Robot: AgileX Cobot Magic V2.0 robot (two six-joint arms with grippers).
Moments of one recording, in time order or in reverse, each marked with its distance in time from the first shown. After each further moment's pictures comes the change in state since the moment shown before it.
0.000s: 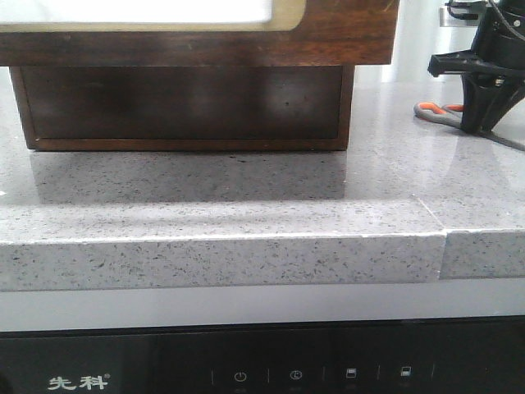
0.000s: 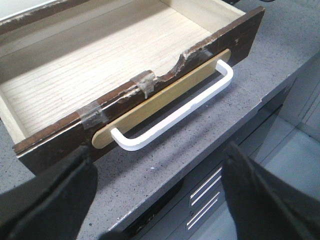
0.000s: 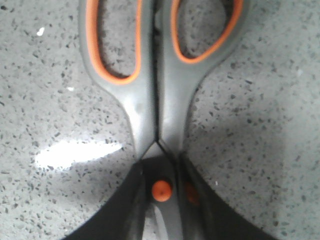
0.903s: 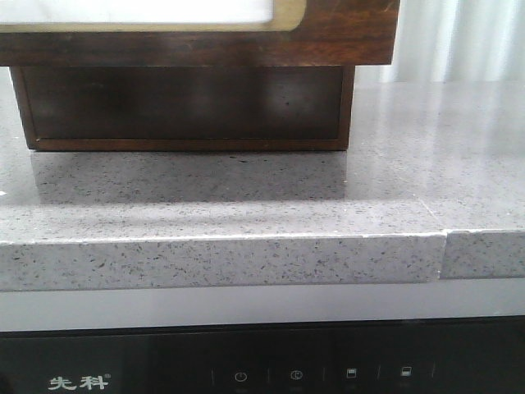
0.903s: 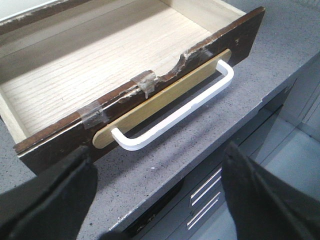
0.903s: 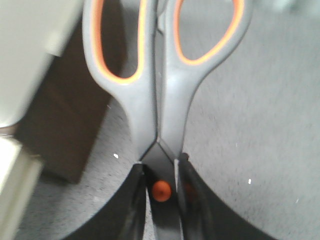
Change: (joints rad) left arm 0.000 0.000 0.000 0.000 0.000 0.000; right arm 0.098 -0.601 0.000 0.018 0.053 -0.073
